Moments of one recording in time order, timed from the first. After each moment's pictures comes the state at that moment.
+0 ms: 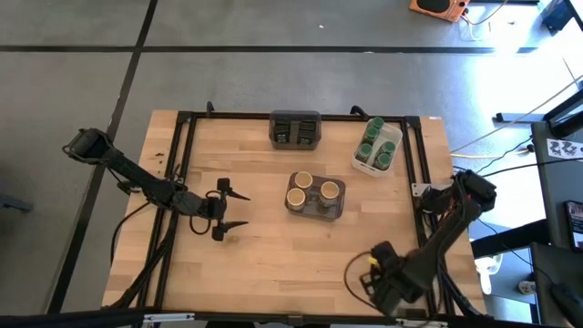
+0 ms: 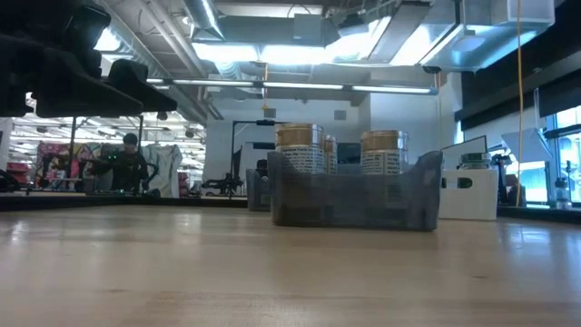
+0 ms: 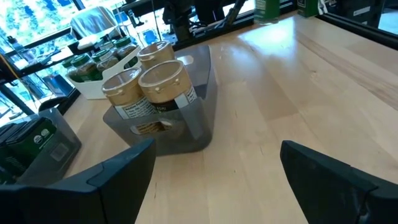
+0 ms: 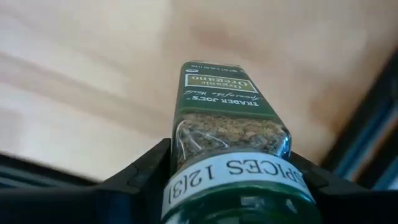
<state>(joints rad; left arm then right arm) -0.43 1.00 0.14 0.56 -0.47 0.18 0.89 1.76 1.39 -1.24 -0.03 2.05</state>
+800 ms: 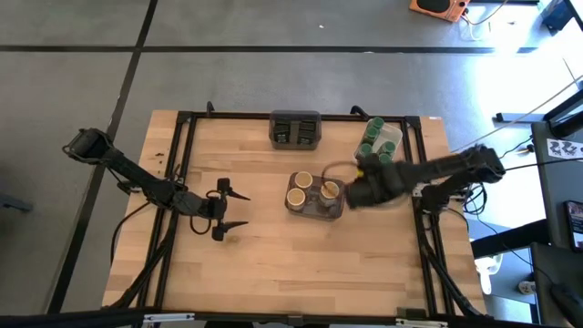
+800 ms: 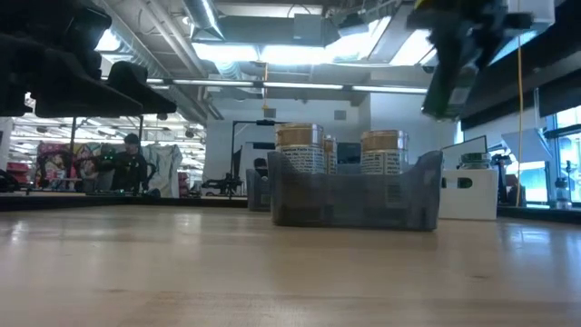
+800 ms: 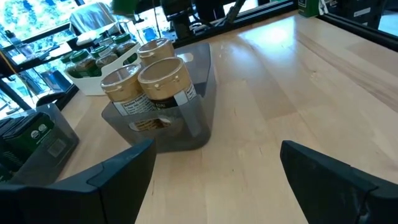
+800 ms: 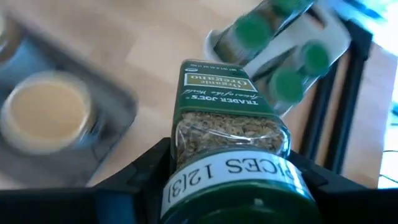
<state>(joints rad) -0.43 1.00 0.14 0.55 -0.47 0.16 0.23 1.51 1.41 -1.57 0.50 1.38</state>
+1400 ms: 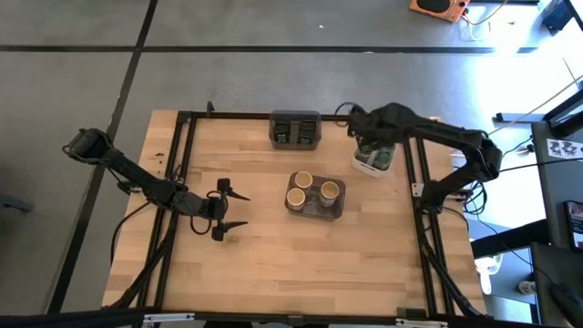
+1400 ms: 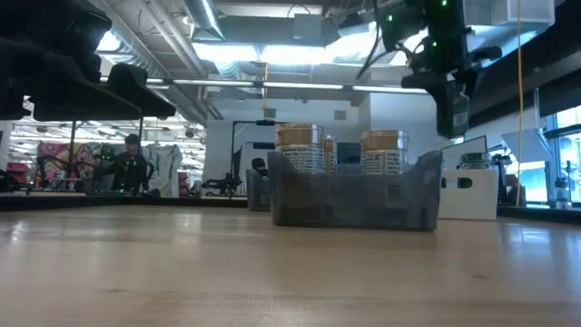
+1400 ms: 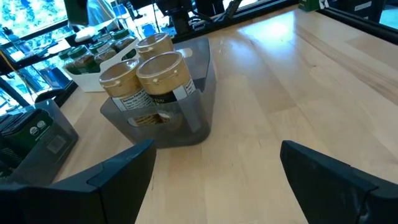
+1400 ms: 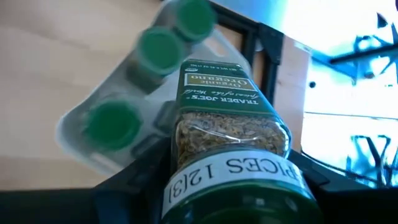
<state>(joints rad) -0.43 1.00 0.14 0.53 -0.47 0.15 -0.41 1.50 1.41 -1.57 0.51 0.93</state>
